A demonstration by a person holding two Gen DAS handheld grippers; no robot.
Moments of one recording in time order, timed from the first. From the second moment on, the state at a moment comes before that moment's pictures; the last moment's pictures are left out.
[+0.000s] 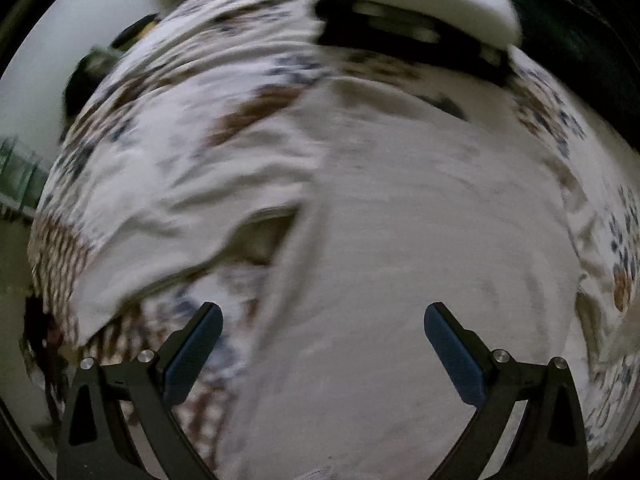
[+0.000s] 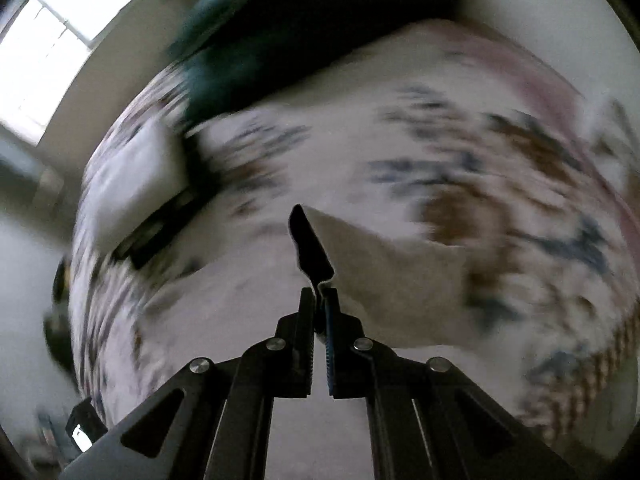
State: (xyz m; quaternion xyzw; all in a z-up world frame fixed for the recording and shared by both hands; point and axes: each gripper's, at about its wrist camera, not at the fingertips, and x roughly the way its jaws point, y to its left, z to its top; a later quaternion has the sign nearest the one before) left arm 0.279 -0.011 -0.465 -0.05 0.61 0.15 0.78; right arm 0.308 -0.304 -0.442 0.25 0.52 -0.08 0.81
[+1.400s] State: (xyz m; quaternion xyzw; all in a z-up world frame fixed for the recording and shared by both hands) left arm 0.130 0.253 -0.513 -0.29 0.60 0.33 0.66; right arm 0.106 -0.066 -0.558 -0.08 0.71 0.08 0.70
